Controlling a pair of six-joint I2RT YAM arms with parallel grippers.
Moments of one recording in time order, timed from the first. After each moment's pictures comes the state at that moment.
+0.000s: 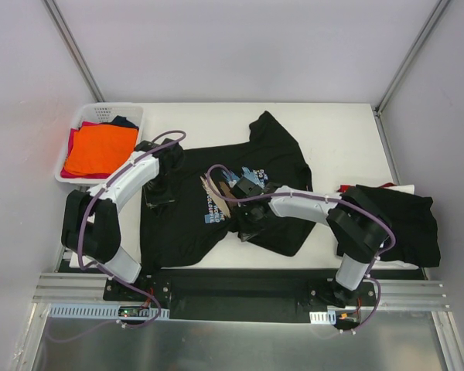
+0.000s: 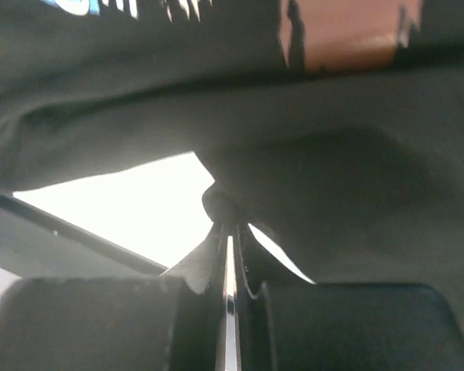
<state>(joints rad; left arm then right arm) -0.33 1.57 1.19 -1.29 -0.25 -0.65 0.93 1.77 1.08 -0.58 -0.16 0.61</state>
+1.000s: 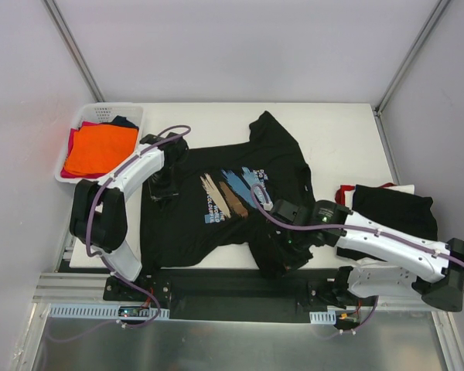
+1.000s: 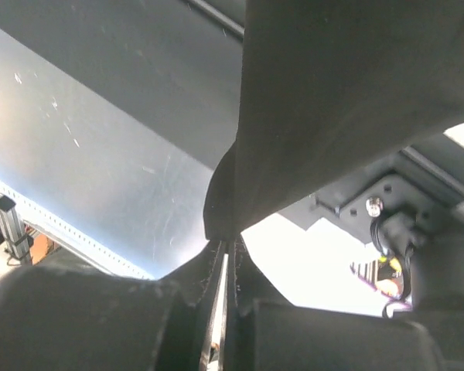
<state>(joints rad) -0.33 1.67 1.28 -1.27 -0.25 -0.62 1.15 1.14 1.05 -1.24 -0.16 0.76</state>
